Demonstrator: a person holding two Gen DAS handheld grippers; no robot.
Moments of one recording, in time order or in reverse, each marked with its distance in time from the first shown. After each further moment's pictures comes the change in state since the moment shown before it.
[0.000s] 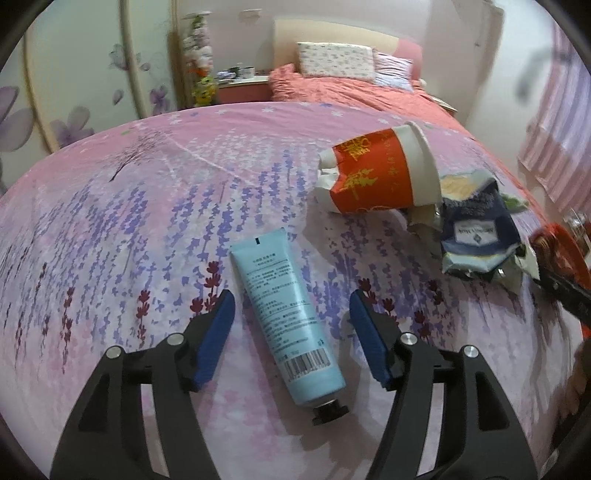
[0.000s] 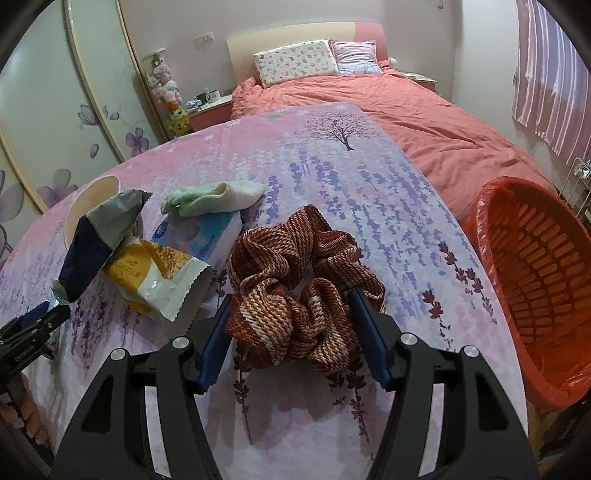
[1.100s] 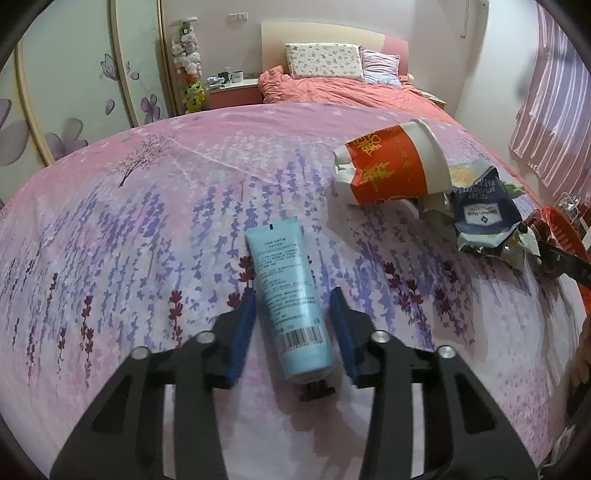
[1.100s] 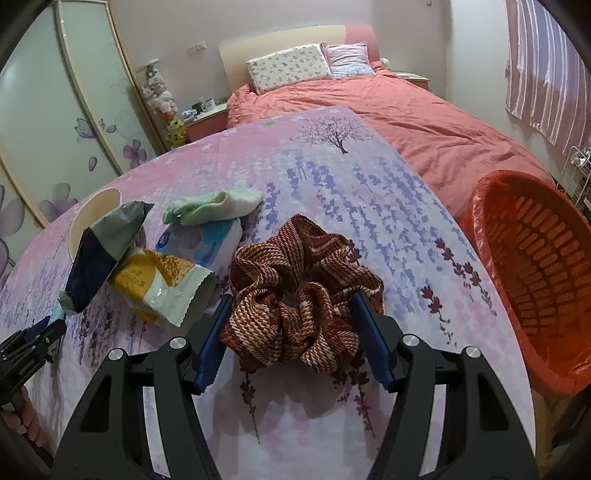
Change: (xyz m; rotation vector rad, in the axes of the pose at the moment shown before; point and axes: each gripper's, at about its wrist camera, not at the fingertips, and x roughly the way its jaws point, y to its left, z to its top) left arm -0.010 0.025 -0.009 0.031 -0.008 -0.004; right arm -0.004 -0.006 0.001 0.055 -0.020 0.017
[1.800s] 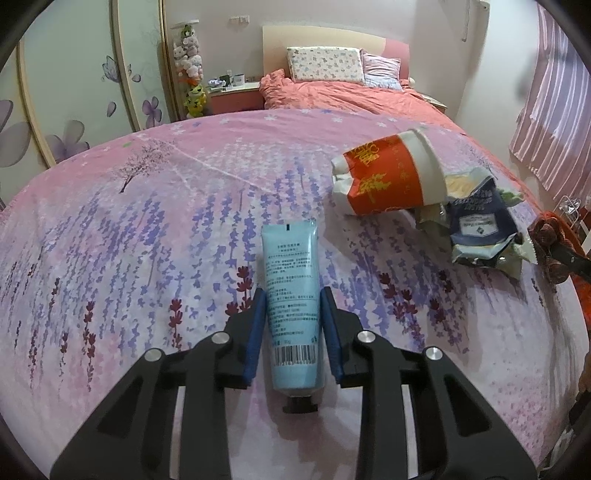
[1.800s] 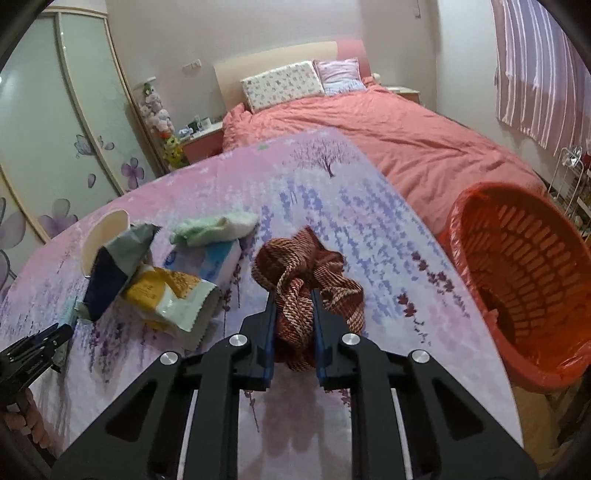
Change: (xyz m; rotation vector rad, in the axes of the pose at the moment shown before) left arm -0.005 -0.005 0.009 -0.004 -0.019 0.001; right arm -0.025 -0.004 0.001 0.016 -0.083 -0.013
